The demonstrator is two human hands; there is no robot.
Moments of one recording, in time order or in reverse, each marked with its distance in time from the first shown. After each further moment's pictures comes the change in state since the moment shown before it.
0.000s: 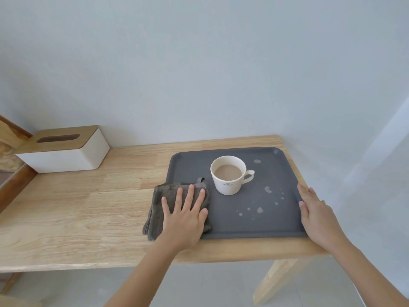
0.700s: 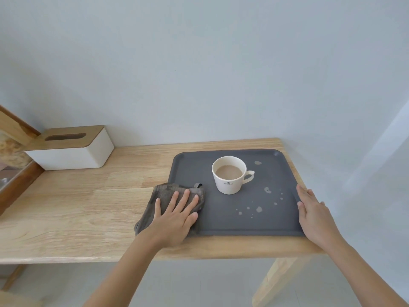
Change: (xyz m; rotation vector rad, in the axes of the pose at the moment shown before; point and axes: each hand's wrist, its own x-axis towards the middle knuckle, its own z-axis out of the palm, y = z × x) left_hand -0.016 -0.030 -0.017 -0.065 -0.148 0.106; right_hand 0.001 0.003 0.003 -0.004 0.011 0.006
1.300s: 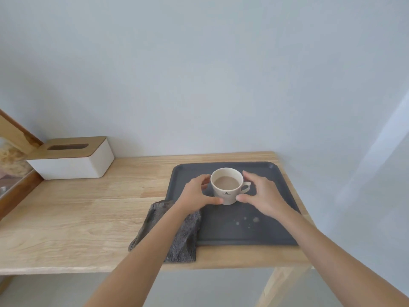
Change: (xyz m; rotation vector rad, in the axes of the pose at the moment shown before) left_hand 0.075 0.028 -0.043 -0.877 0.236 0.076; right_hand 0.040 -0.107 0.000 0.289 -0.168 -0.216
